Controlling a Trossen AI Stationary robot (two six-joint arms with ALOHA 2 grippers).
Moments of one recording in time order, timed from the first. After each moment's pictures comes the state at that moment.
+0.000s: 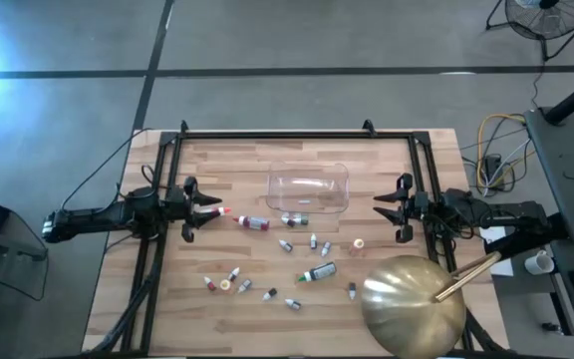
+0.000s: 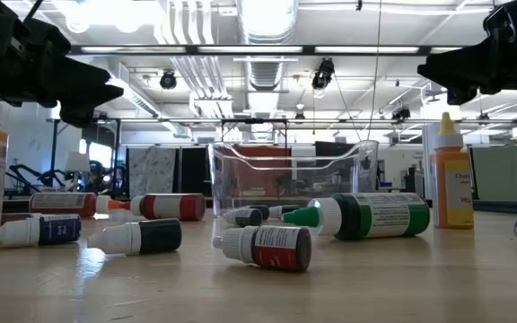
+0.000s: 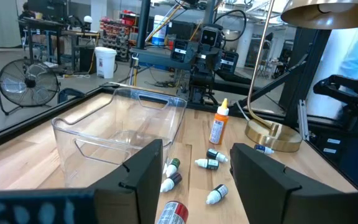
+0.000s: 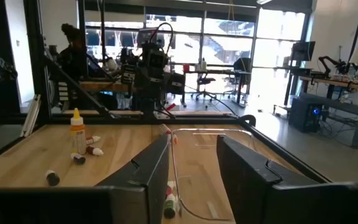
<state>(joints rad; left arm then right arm) 0.09 0.05 0.01 0.00 0.01 -0.16 0.03 0.01 0.01 0.11 0.14 -0.03</state>
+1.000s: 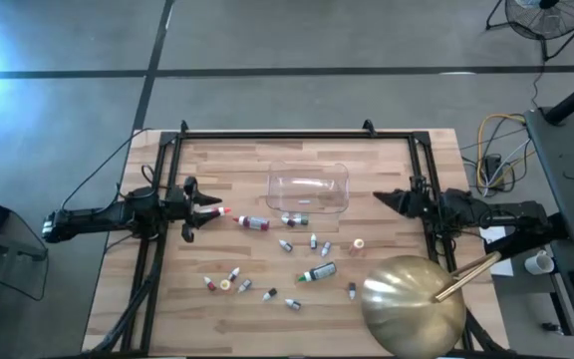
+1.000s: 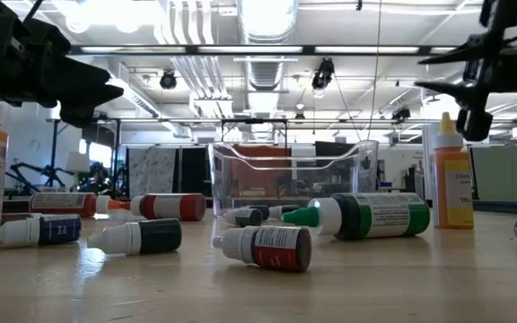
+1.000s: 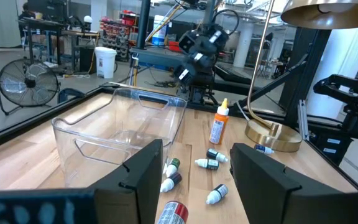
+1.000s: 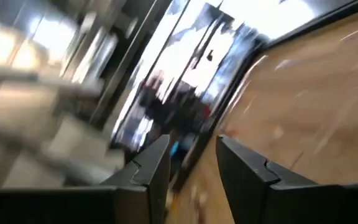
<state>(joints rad) 0.09 0.05 0.01 0.00 0.01 -0.16 0.03 0.02 0.01 0.11 0.33 1.09</state>
